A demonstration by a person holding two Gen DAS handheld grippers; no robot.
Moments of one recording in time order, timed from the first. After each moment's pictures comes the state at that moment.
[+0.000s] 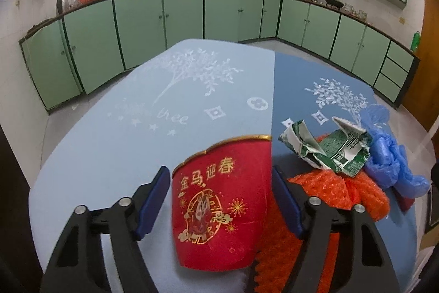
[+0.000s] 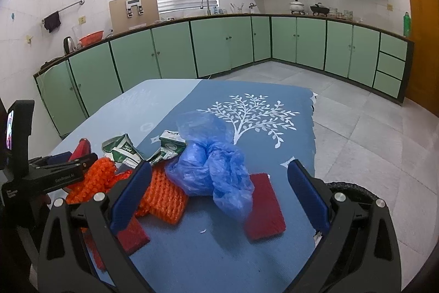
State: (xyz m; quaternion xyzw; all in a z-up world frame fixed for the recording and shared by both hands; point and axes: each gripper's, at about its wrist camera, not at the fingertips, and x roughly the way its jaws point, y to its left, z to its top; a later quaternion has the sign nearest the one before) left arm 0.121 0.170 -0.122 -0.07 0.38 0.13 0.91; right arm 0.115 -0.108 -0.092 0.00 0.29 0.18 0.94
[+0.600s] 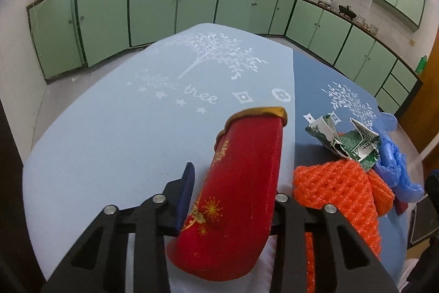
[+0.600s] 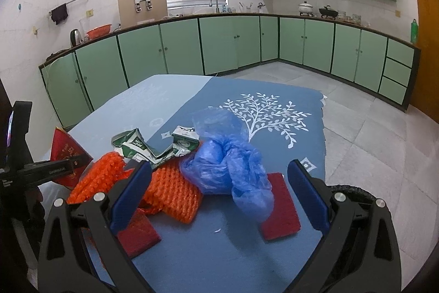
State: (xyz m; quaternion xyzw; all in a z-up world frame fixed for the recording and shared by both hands) left arm 0.102 0.208 -0.133 -0.14 0.39 0.12 0.90; right arm 0.110 -0.093 -0.094 -0.02 0.29 0.19 0.94
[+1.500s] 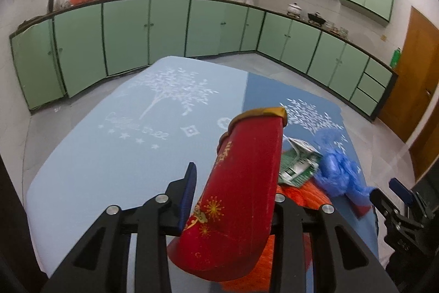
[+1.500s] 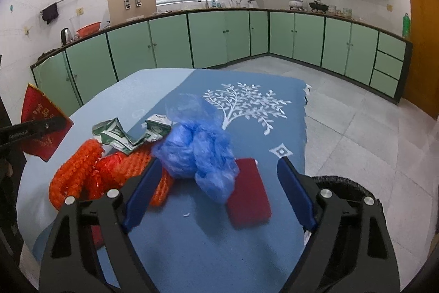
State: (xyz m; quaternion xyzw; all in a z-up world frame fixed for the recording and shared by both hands) left arm 0.100 0.153 -0.081 -0.10 0.34 0.06 0.93; right arm 0.111 -0.126 -0.107 -0.02 0.30 0.17 0.94
